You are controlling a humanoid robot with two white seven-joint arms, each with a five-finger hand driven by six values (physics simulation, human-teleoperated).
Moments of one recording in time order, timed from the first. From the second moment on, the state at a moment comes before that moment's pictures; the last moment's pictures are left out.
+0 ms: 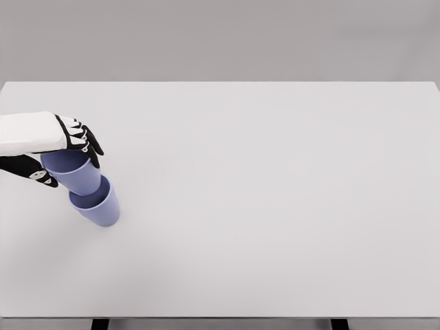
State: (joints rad) left arm -1.34 1.36 -1.53 -1.76 0.12 -0.61 -0.32; right arm -0.05 0.00 0.05 0.14 0.11 -0.13 0.61
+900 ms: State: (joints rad) left arm -1.35 1.39 -1.51 -1.76 0.14 -0.61 -0.33; right arm -0.05 0.00 0.05 0.14 0.11 -0.13 0.61
